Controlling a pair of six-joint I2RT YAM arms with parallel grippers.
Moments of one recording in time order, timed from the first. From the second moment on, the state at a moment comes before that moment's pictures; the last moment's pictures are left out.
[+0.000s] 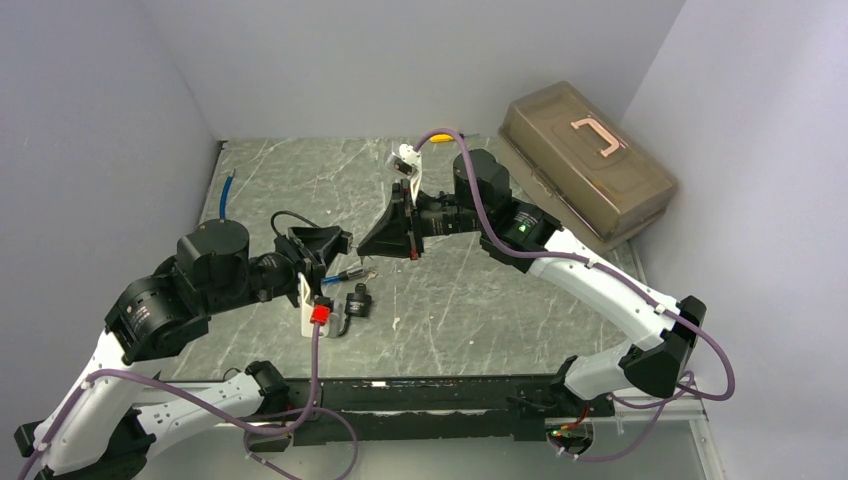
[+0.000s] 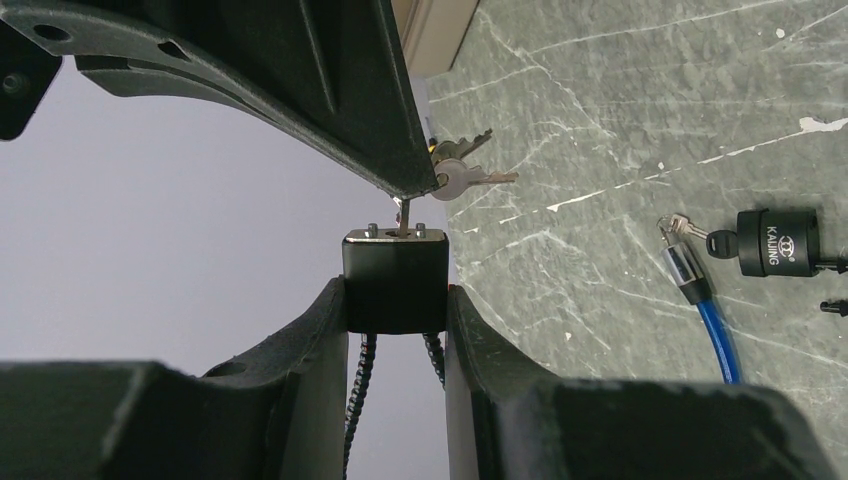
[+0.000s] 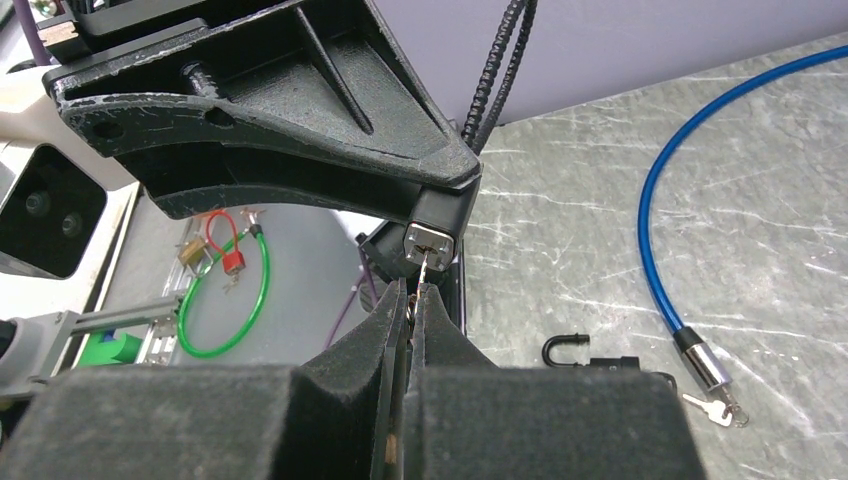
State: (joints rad) left arm -0.83 0.80 1.39 -0.96 0.20 1.32; right arm 0.90 1.39 1.47 -0.21 -0.73 0.29
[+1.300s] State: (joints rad) left arm -0.90 0.82 1.41 -1.04 0.11 1.36; right arm 0.92 1.42 1.47 -0.22 -0.72 0.29
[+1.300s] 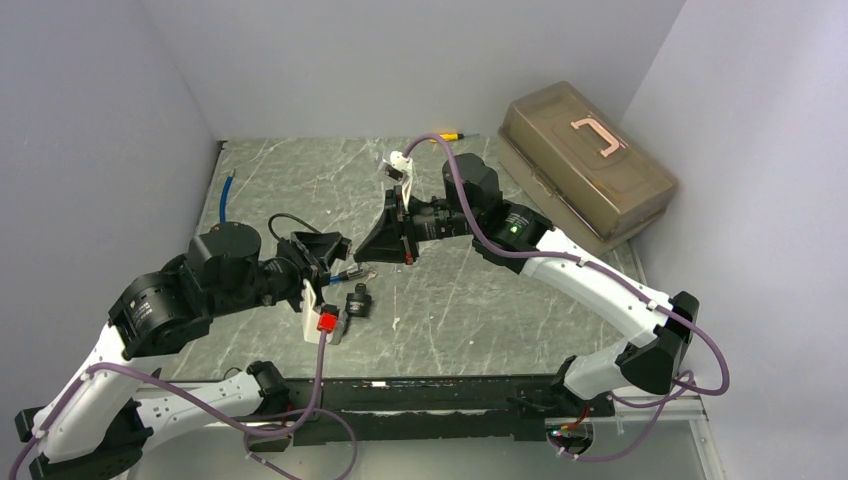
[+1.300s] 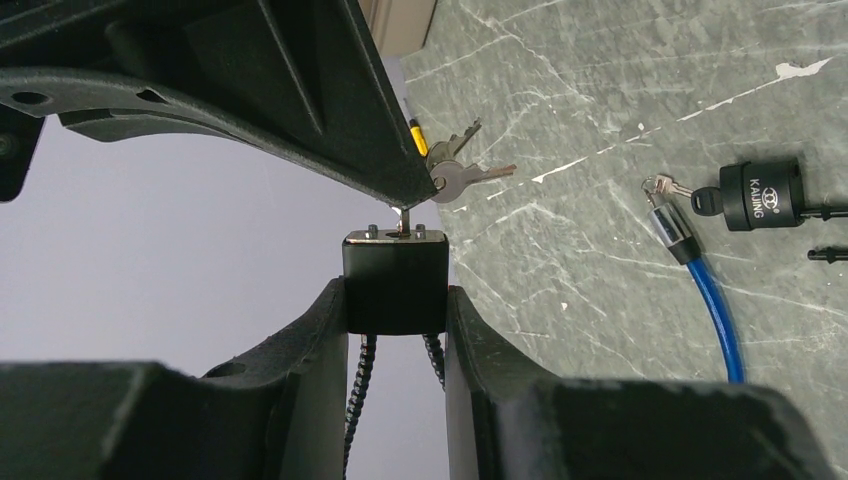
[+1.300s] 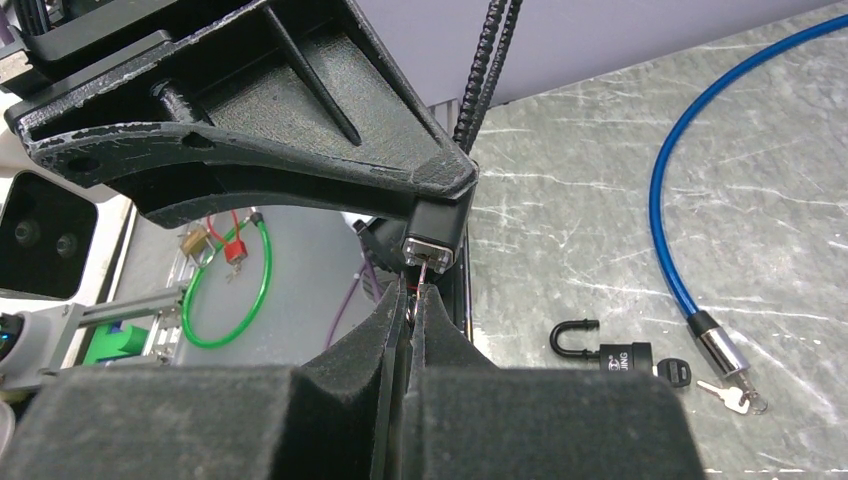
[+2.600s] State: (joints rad) left arm -0.95 0.85 1.44 -1.06 0.04 1.18; right arm 0.93 1.43 1.43 -0.15 -0.72 0.33
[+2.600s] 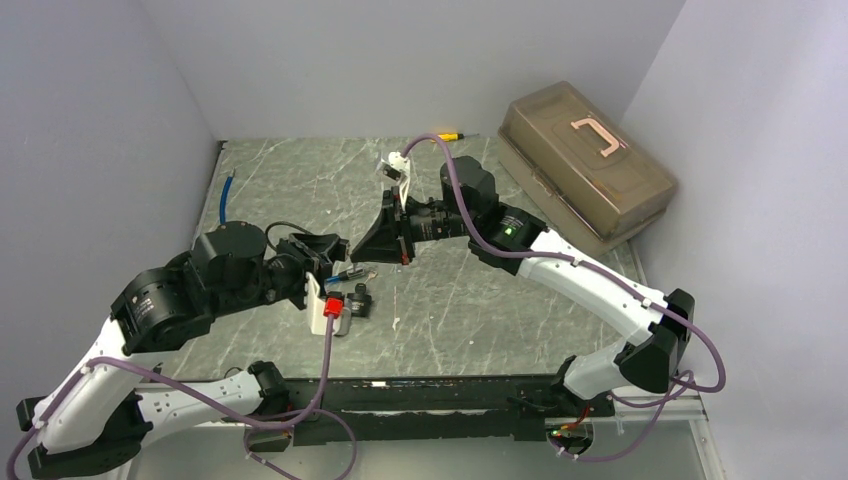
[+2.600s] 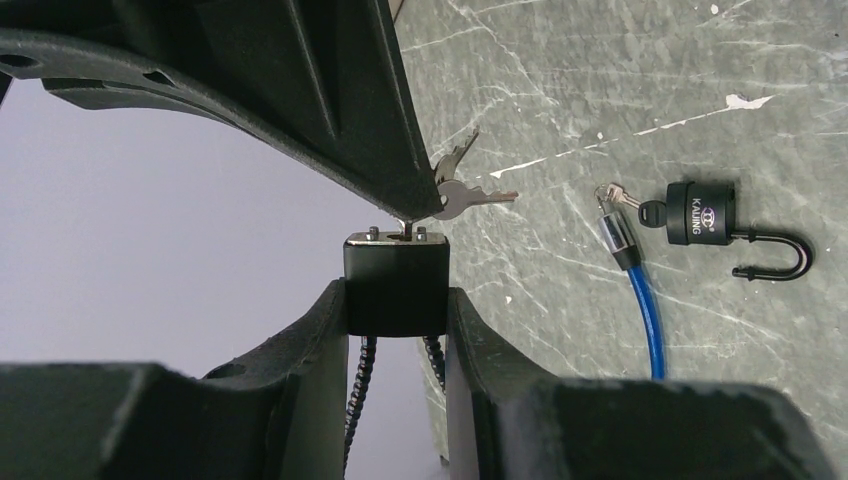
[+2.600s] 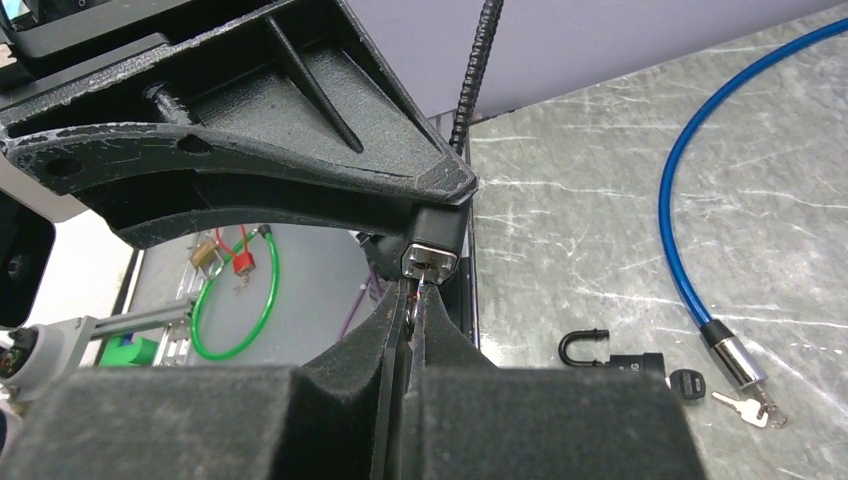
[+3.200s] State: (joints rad) left arm -0.97 0.83 1.33 -0.87 0.05 1.10; right arm 0.93 1.40 1.44 -0.23 -0.61 0.31
